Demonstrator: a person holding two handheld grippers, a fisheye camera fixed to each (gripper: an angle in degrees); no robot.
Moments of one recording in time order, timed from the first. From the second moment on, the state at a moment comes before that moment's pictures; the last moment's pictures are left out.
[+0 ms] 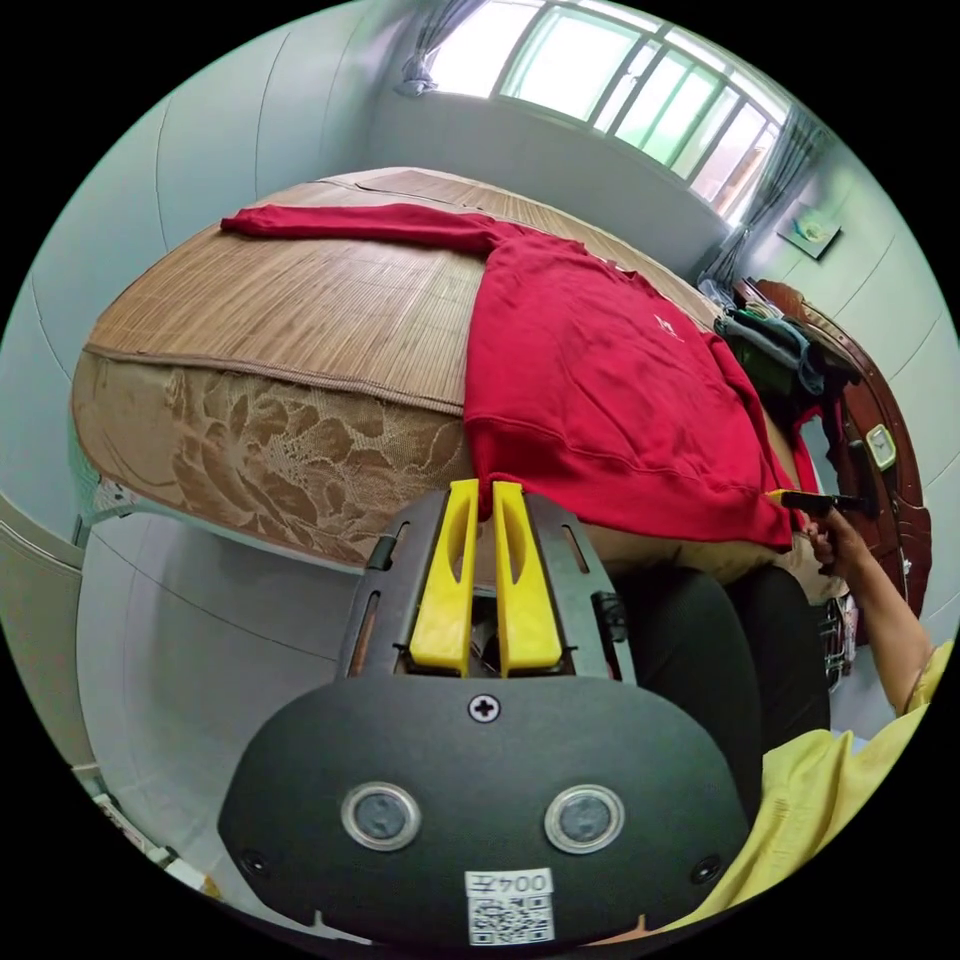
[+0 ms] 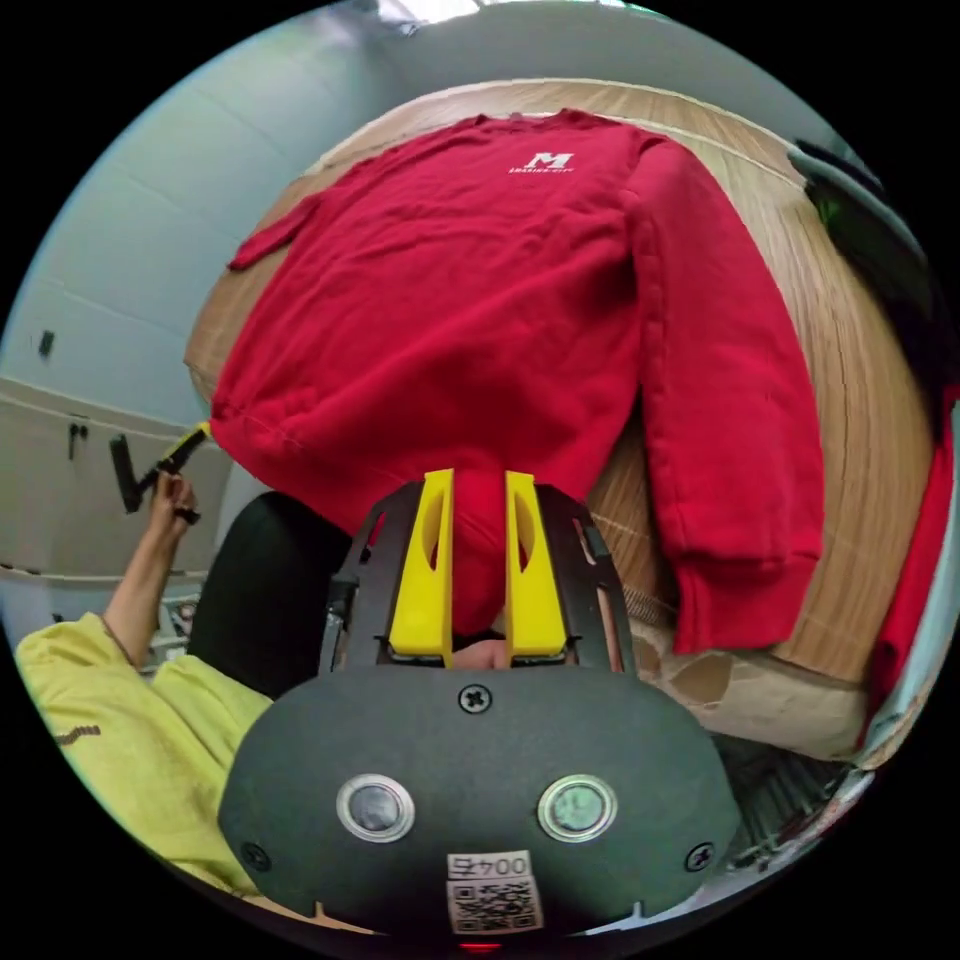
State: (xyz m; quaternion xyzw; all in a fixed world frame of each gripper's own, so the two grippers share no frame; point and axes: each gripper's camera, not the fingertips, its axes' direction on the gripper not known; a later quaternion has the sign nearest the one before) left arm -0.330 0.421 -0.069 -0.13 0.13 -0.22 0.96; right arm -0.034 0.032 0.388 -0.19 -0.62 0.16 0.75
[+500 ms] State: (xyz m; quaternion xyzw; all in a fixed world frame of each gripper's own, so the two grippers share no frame) left arm -0.349 0.423 -0.064 -0.13 0.15 -0.25 0.95; right arm 0.035 0.152 0.397 -0.16 -0.67 0.37 0.62
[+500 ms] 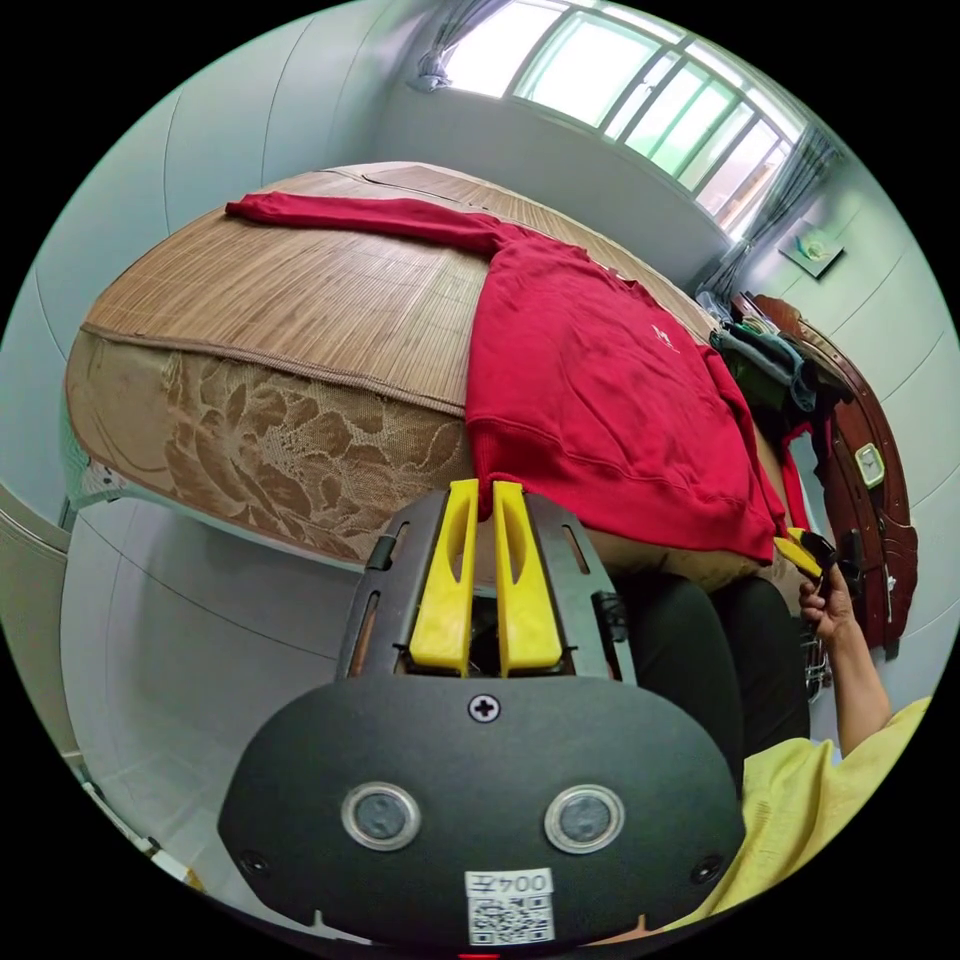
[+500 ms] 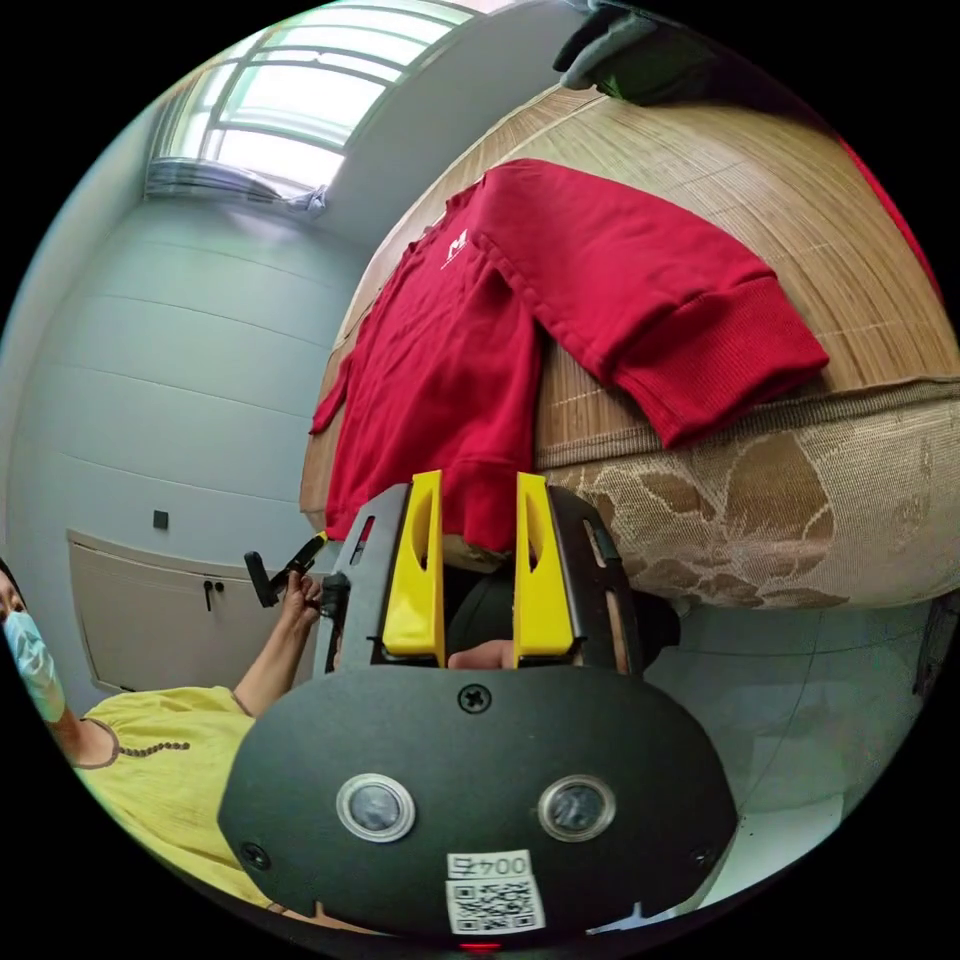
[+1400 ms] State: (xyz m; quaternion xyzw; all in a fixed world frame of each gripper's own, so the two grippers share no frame) left arm -0.355 0.439 -0.065 -0.15 0.19 -0.23 0.94; right arm 0.053 0.155 0.390 -0.23 -0.64 0.35 0.64
